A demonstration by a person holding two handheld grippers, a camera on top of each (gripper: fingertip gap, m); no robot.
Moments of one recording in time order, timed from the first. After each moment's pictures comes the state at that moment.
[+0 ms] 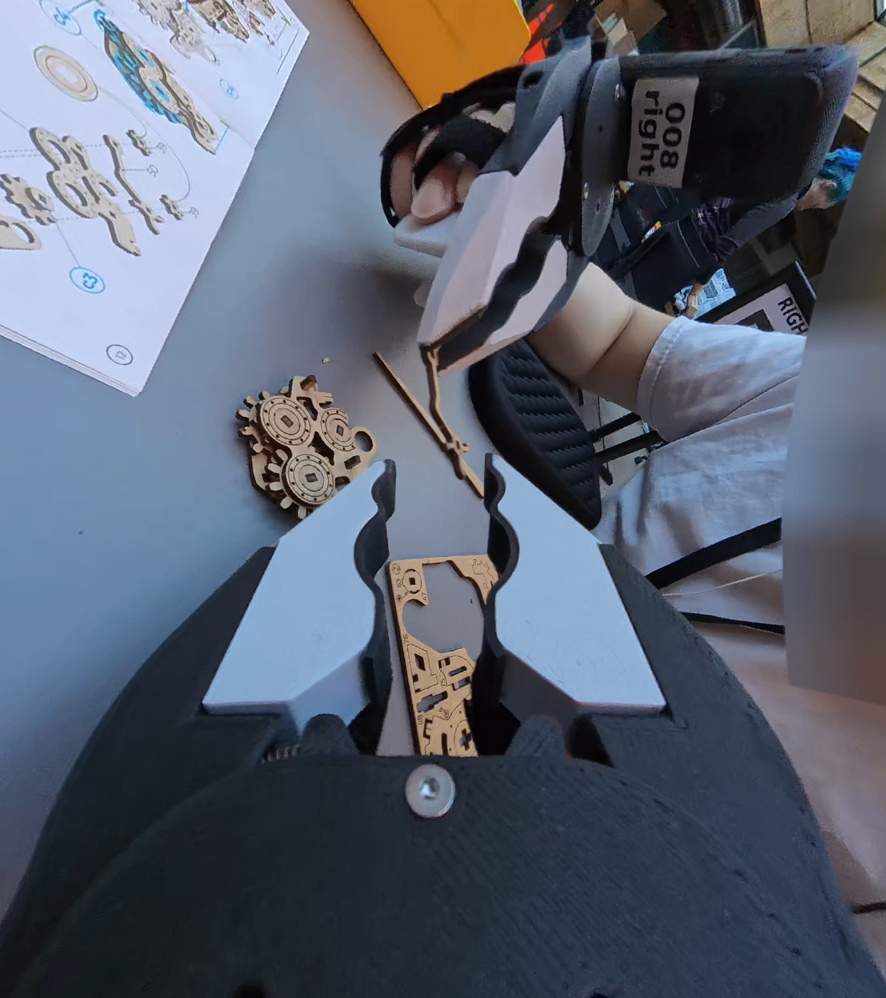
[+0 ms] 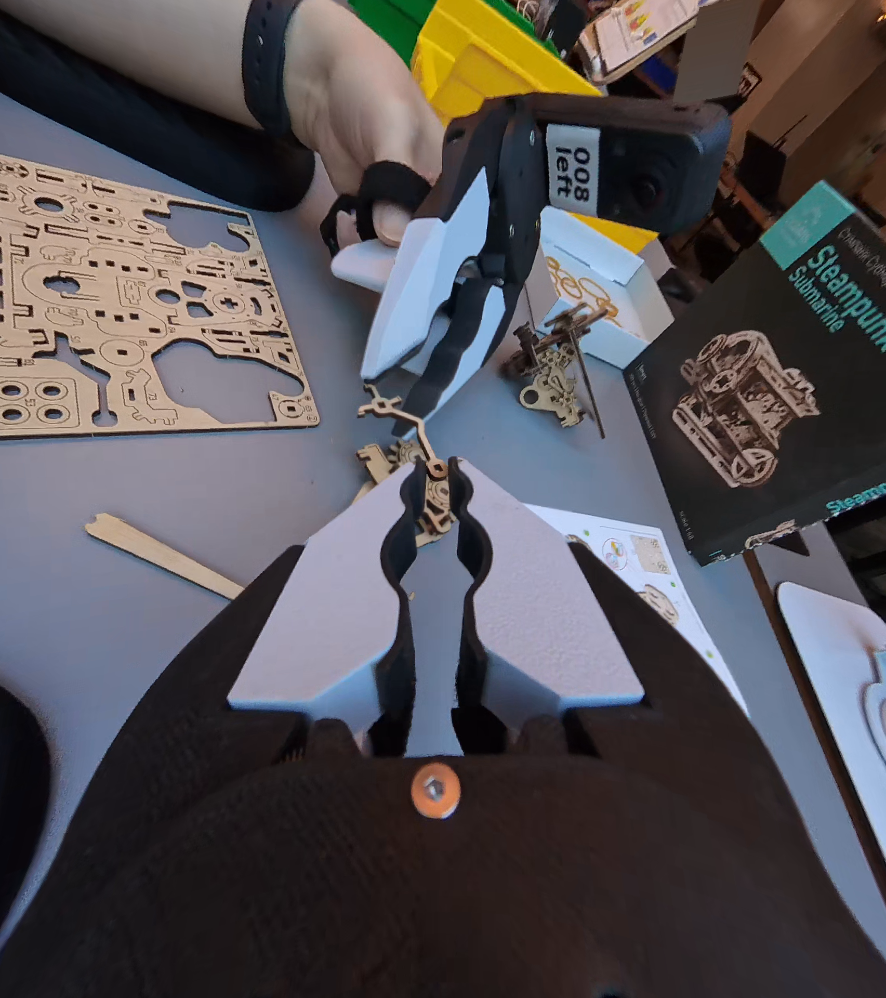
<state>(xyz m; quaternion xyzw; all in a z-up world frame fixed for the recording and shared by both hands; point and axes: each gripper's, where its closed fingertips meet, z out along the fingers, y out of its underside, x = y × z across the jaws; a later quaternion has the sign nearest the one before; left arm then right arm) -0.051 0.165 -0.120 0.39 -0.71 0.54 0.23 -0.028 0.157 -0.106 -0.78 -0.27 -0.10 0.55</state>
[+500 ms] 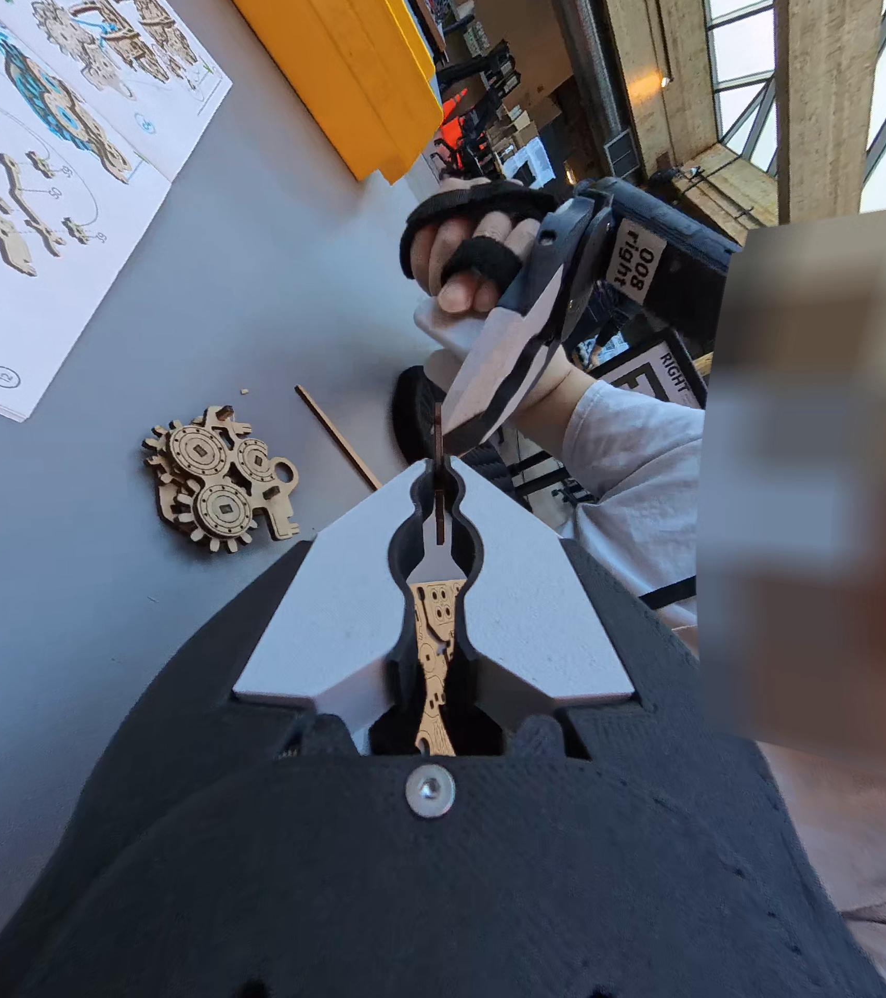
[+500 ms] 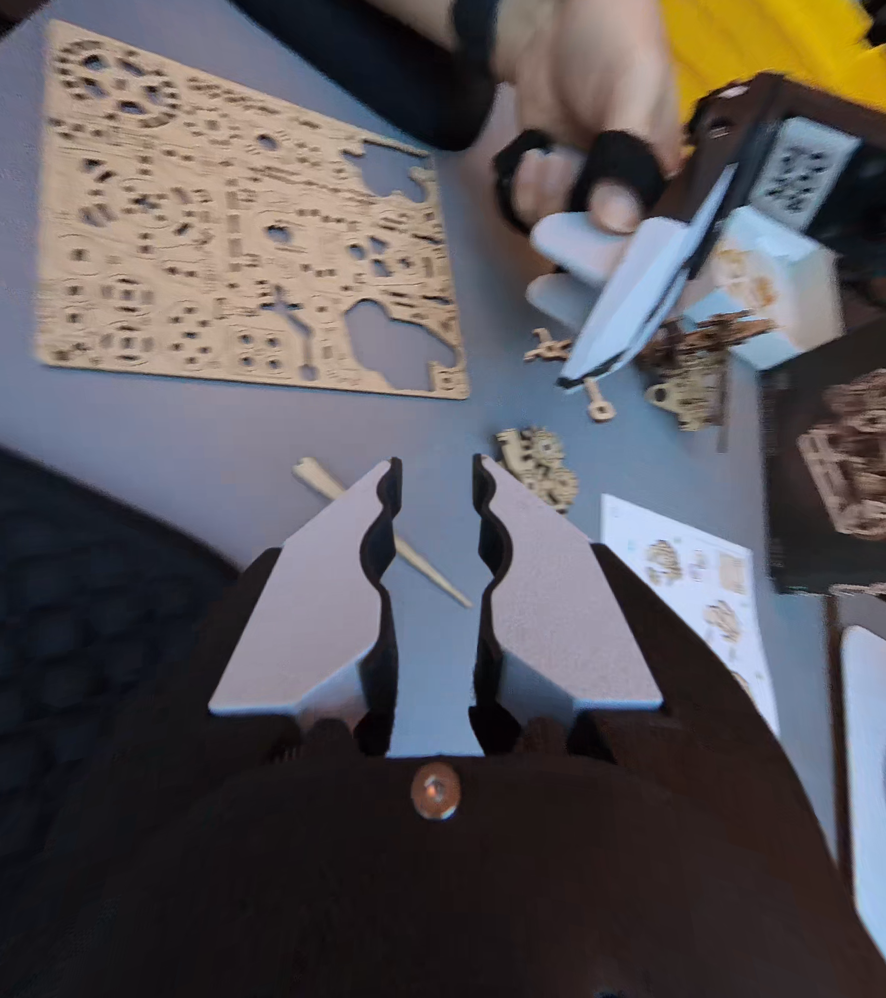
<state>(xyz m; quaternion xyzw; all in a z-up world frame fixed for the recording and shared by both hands) -0.058 0.157 -0.089 0.38 -0.66 0.58 0.29 -0.079 0.118 -0.113 -0.82 -0.37 -0.06 0.43</state>
